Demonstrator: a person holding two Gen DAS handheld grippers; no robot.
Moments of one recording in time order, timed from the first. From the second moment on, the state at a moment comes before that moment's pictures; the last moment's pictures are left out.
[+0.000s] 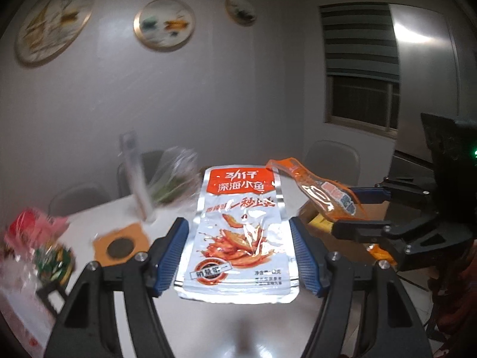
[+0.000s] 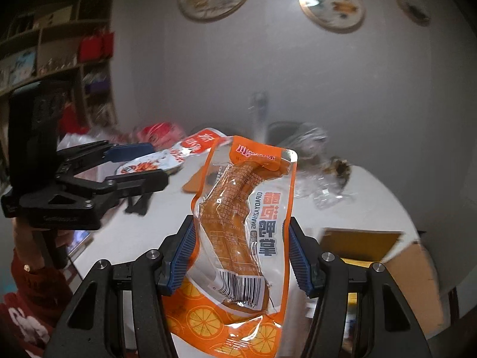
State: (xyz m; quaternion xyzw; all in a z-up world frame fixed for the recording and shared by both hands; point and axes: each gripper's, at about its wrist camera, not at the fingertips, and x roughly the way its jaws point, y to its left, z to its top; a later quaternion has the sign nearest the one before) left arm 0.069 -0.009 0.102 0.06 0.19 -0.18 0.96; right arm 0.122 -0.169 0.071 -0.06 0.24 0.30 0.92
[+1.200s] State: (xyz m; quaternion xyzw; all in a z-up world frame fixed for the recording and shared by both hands) left arm 0.148 -0.143 0.072 0.10 0.26 -0.25 0.93; right arm 0.178 -0.272 -0.002 -0.01 0.28 0.21 0.94
